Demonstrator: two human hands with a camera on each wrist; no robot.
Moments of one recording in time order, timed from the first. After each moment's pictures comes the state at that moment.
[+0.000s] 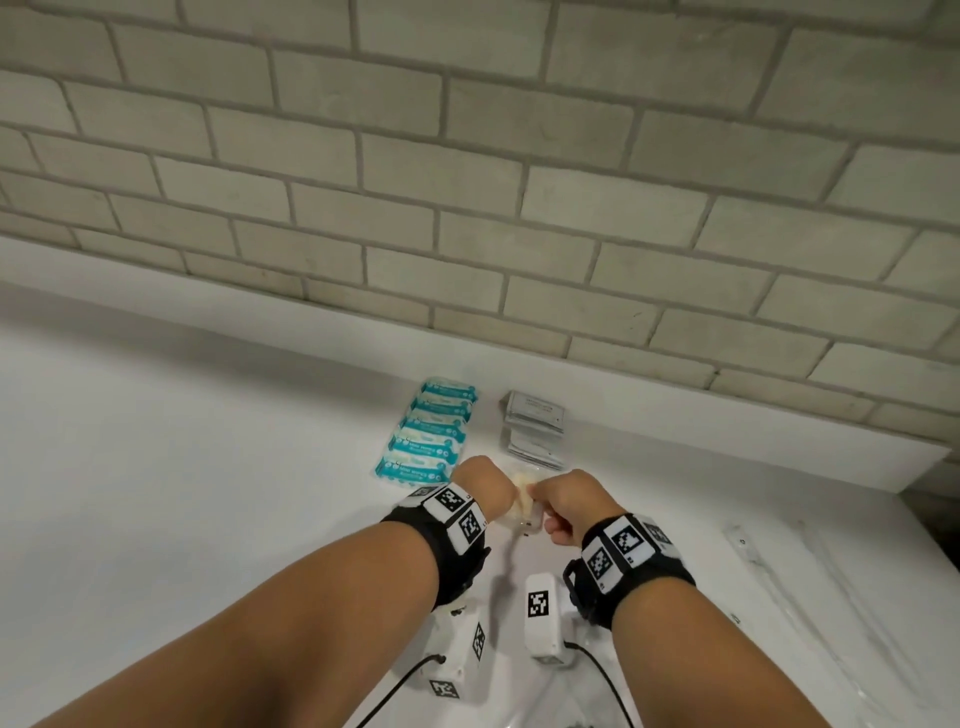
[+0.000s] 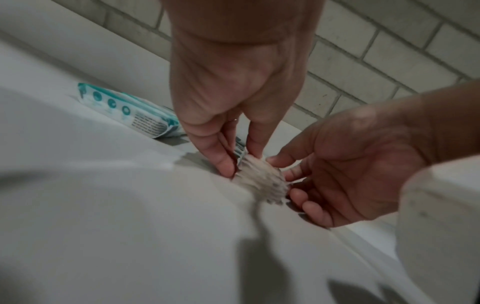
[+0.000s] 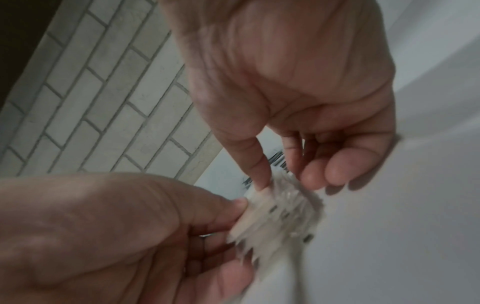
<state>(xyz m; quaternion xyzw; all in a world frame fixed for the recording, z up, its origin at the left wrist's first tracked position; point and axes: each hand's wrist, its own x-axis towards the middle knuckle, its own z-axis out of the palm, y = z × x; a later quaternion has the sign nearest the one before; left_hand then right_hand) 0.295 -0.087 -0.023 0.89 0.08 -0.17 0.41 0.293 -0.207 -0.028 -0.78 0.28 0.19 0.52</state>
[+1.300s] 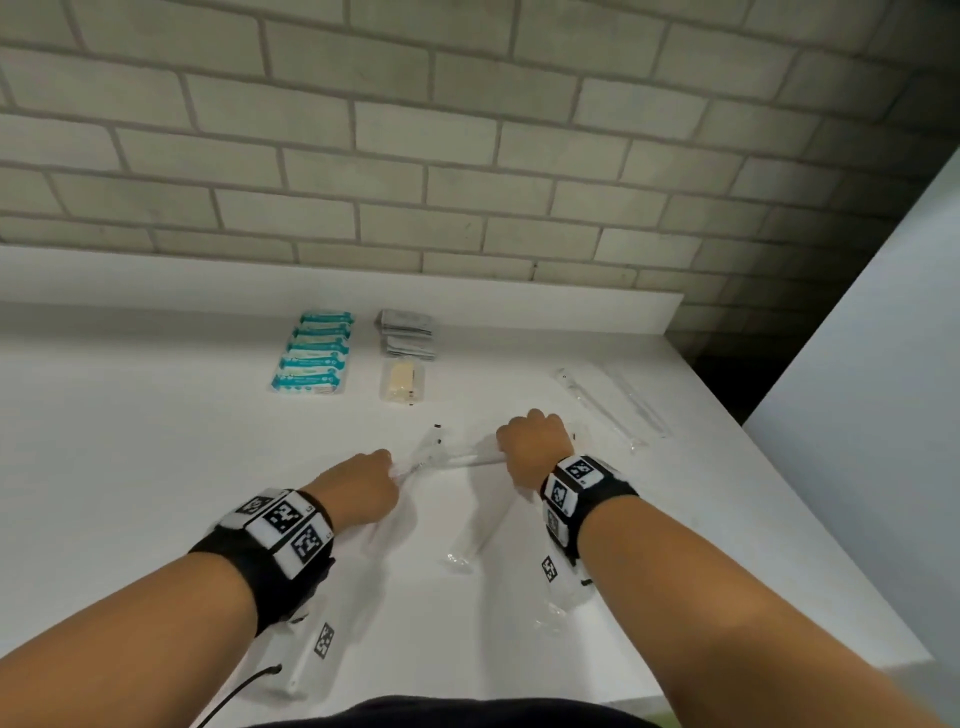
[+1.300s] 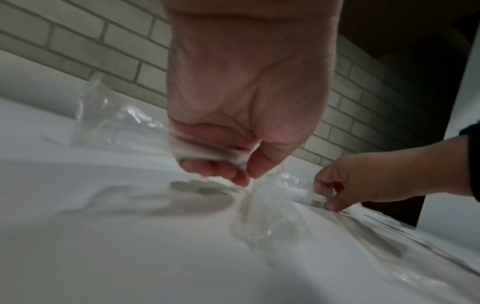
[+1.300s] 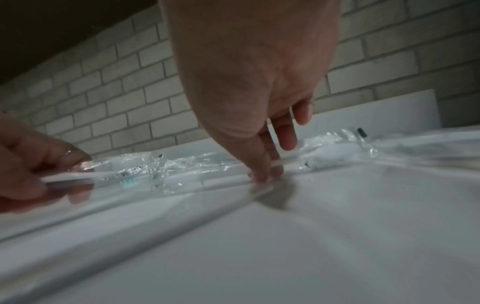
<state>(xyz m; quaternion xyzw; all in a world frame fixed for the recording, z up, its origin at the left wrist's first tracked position) 0.125 -0.040 -0.022 0.95 -0.16 -0.22 0.14 0.111 -0.266 -0.023 -0.98 0.02 0.11 -0.17</state>
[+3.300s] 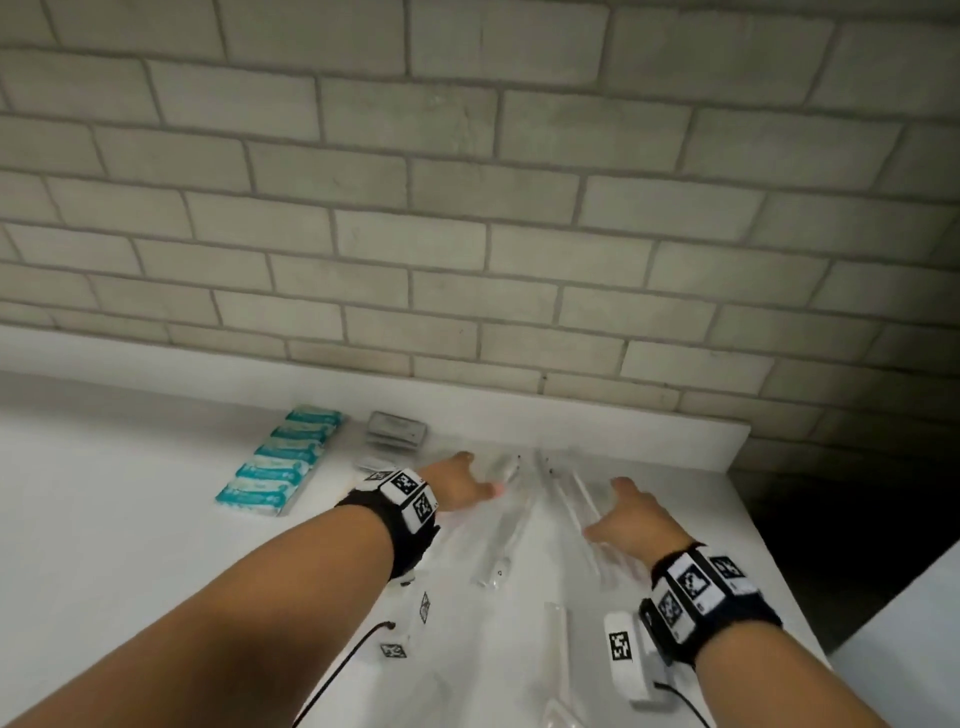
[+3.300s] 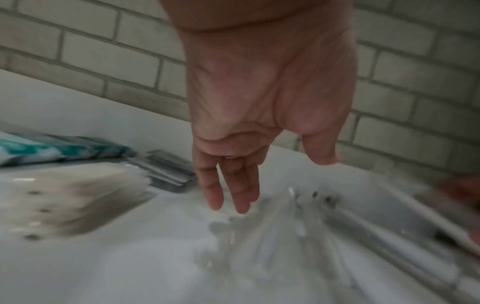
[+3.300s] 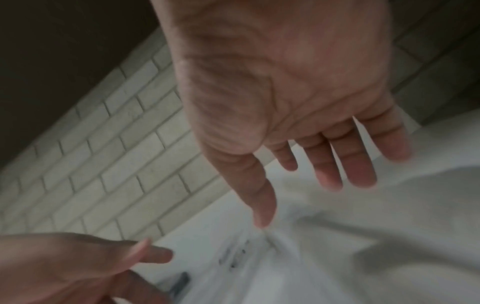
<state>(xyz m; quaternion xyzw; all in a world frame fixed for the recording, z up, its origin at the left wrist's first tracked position) 0.278 -0.246 0.034 0.95 -0.12 -0.20 0.22 0.216 -0.476 0.023 -0.94 0.19 0.12 0.26</state>
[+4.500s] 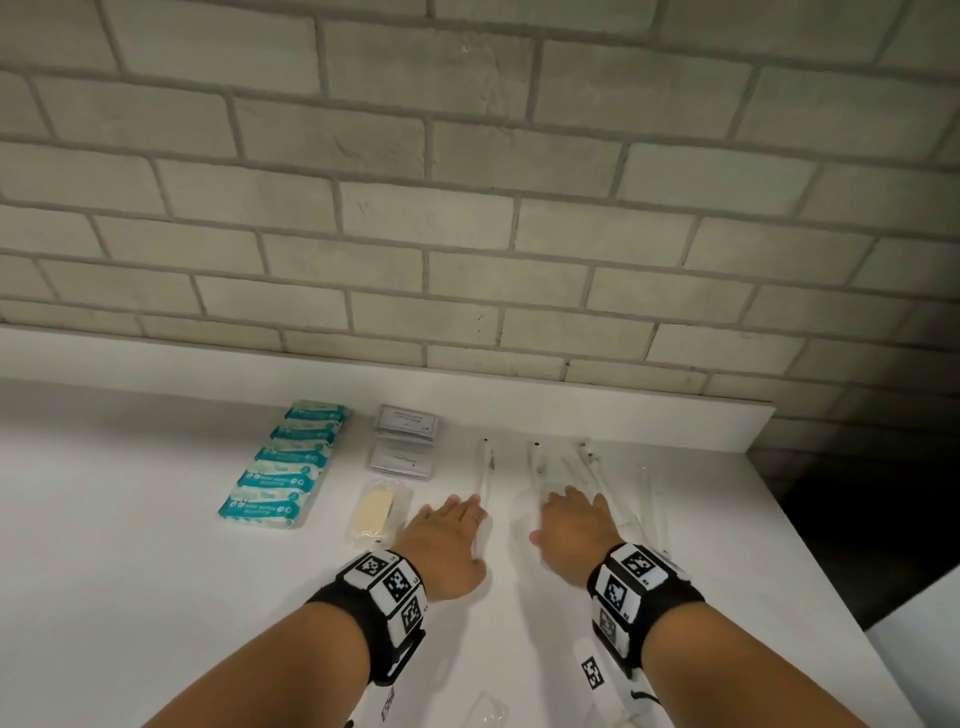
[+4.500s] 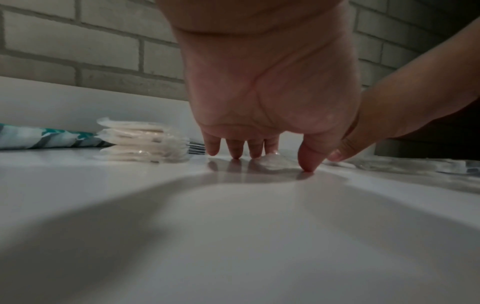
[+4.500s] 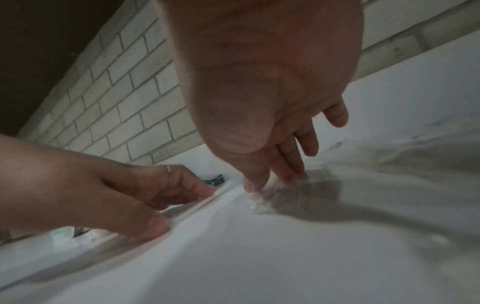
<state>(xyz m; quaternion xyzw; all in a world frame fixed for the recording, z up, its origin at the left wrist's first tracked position) 0.263 -0.191 -0.039 0.94 -0.27 -0.20 0.05 0.251 -0.378 -0.029 -0.98 0.01 0.17 -0.09</state>
